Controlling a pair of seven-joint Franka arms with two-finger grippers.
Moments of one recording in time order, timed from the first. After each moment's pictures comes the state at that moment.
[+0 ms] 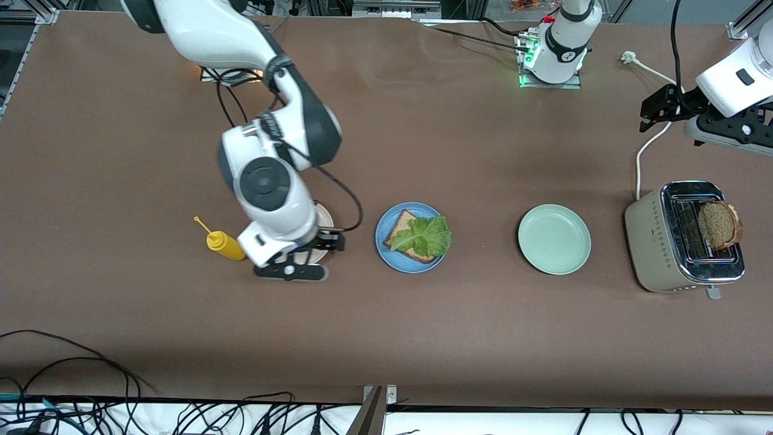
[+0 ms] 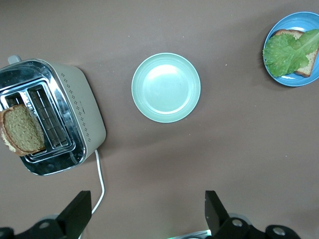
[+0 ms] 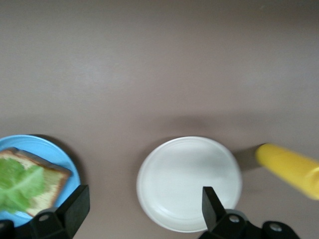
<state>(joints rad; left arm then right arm) -0.03 -0.04 -0.03 -1.63 0.02 1.50 0.21 0.59 0.85 -0.19 -0.84 0.11 1.69 0.47</state>
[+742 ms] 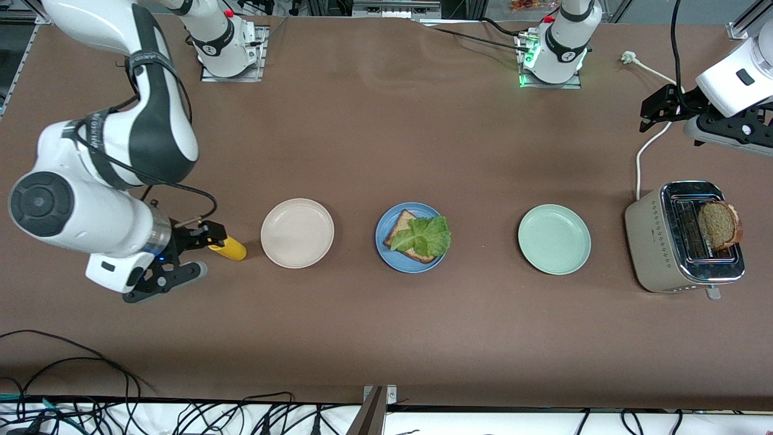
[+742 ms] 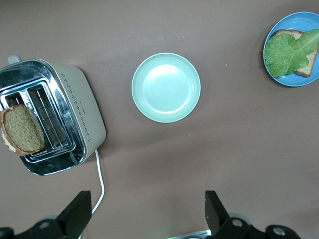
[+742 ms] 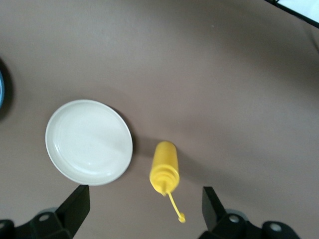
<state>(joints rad) -0.03 -0.04 -0.03 -1.63 0.02 1.50 0.21 0.32 0.65 -0.17 -1.03 0.12 1.61 -0.25</state>
